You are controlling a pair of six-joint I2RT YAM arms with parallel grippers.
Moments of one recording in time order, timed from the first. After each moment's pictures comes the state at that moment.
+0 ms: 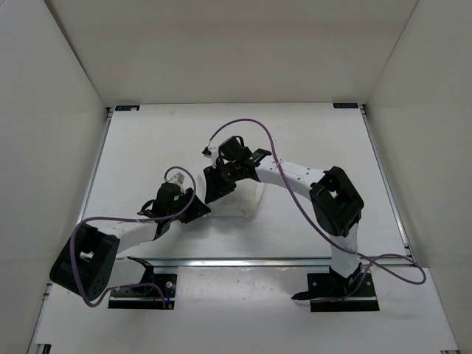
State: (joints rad) left arm -0.42 1.29 0.34 0.24 0.21 -0.81; right arm 0.80 1.98 1.50 -0.43 -0.58 0.32
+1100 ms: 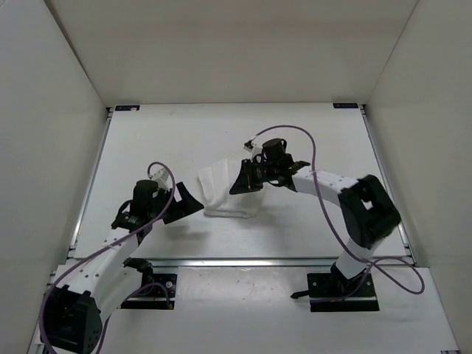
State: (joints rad) left arm -0.26 0.82 0.39 -0.23 0.35 -0.68; right arm 0.58 1.77 1.04 0.03 -0.74 0.61
